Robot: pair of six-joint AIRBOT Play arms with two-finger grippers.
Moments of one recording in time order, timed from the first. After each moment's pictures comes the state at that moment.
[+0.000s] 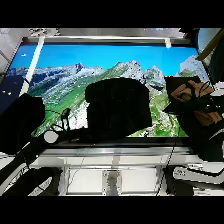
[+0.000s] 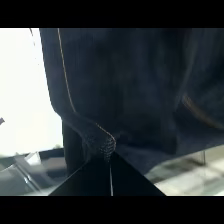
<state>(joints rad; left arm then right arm) -0.34 -0.86 0.32 0.76 -0.54 -1.42 -0.42 -1.37 1.00 -0.86 1.45 0.98</state>
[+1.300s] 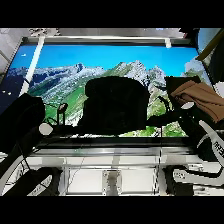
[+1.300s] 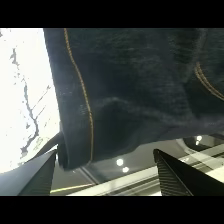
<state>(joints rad) -0.22 -0.93 0.40 0.92 -0.72 -1.32 -0.17 -1.38 0.72 -0.77 1.20 0.86</state>
